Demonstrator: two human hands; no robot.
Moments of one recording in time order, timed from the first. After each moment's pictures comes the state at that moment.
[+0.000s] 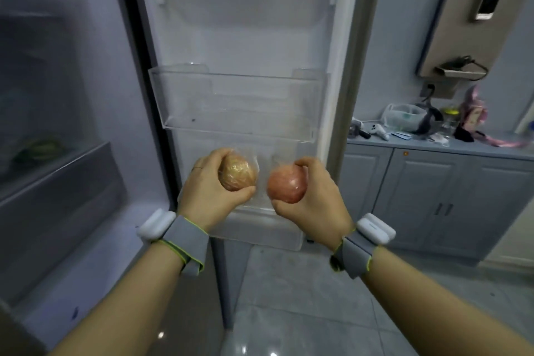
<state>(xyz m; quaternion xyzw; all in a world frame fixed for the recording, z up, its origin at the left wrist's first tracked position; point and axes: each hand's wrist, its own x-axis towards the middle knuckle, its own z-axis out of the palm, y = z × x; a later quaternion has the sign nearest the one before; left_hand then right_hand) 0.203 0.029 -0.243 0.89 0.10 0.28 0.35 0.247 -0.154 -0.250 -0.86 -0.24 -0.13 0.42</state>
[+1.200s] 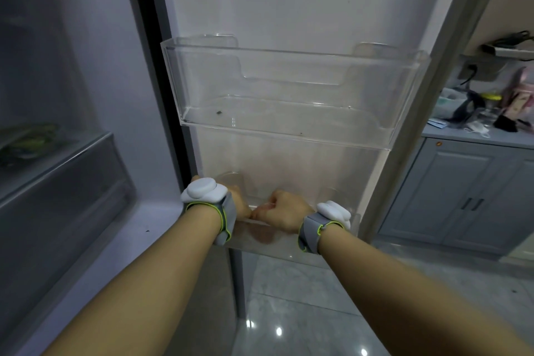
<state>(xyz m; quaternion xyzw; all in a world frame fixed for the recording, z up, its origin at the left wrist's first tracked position) 0.292 0.090 -0.281 0.97 0.21 -0.14 0.06 0.332 -0.028 -0.309 -0.94 -0.18 0.16 0.26</state>
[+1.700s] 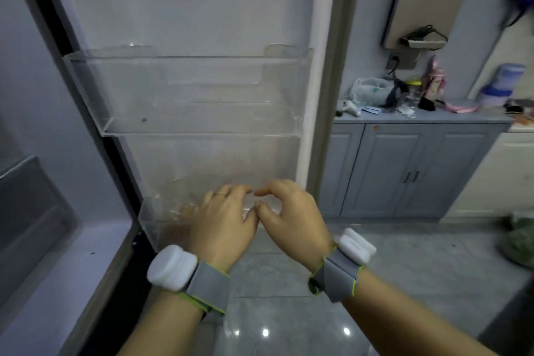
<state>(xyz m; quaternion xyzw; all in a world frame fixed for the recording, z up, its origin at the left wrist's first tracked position) 0.233 -0.009 -0.275 0.97 0.04 0.14 0.21 0.260 -0.133 -0.280 -0.89 -0.20 -0.13 0.39</state>
